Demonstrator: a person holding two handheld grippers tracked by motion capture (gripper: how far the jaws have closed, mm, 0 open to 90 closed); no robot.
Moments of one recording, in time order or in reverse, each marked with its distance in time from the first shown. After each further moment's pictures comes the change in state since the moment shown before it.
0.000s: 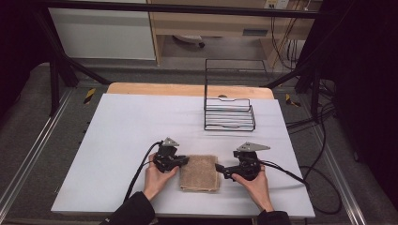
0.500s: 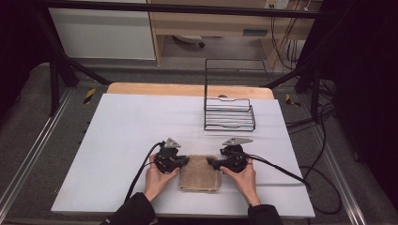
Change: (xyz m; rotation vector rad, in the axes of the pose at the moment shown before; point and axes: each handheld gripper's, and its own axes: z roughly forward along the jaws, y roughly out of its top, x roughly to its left) left arm -0.004 0.000 0.001 -0.002 0.023 0.046; right arm 0.007 0.013 0.039 0.099 -0.061 -0.029
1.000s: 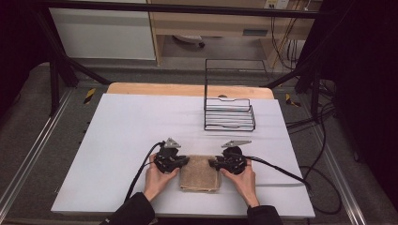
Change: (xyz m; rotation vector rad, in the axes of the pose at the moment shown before) left arm 0.000 0.000 0.000 0.002 -0.002 0.014; right arm 0.004 -0.005 0.000 0.066 0.046 0.051
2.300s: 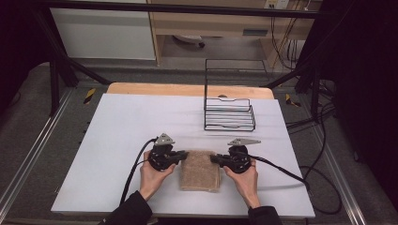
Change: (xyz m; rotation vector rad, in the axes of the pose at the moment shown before) left arm -0.006 0.013 -0.037 -0.134 -0.049 0.001; right arm 0.007 0.007 -0.028 -0.129 0.085 0.037
